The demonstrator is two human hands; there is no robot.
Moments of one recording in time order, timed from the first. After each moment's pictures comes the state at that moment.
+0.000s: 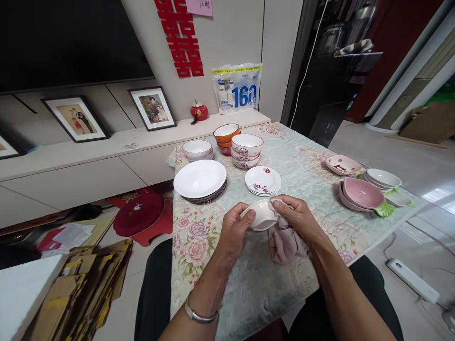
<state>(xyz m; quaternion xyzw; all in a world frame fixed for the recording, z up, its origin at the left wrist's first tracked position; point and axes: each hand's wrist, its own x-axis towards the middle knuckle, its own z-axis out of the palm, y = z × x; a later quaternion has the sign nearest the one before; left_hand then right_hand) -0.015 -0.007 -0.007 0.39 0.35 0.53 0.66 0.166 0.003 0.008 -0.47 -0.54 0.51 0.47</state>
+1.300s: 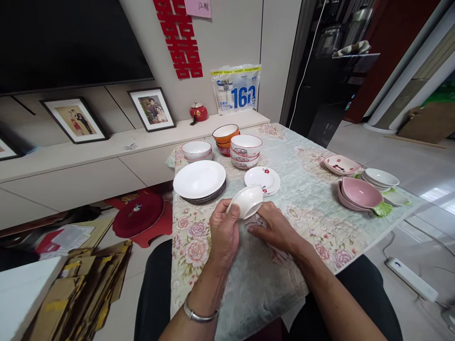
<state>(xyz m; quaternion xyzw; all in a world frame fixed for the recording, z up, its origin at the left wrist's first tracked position) -0.016 -0.003 0.004 0.31 0.34 0.69 0.56 0.138 0.002 -0.012 -0.48 -0.77 0.26 0.32</state>
